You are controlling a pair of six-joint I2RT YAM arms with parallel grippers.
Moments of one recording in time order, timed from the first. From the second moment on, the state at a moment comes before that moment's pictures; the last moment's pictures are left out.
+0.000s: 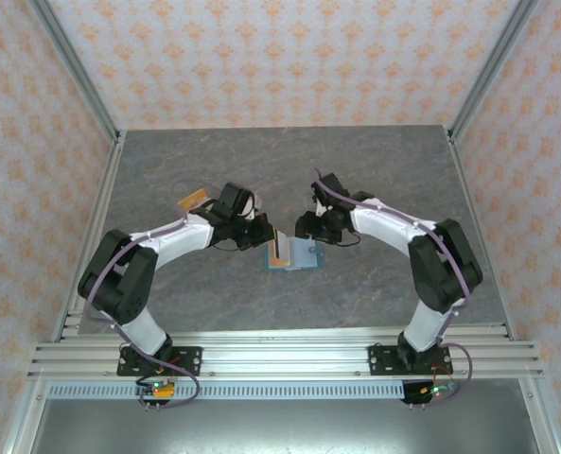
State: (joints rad) left arm -0.46 1.64 0.97 -0.28 0.45 -0.79; right arm 0.53 1.70 1.16 -0.56 -0.28 0.62
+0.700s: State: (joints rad) left arm -0.37 1.52 0.97 -0.03 0.68 -0.86; right arm 0.42 1.65 1.08 -0.09 -0.84 0.89
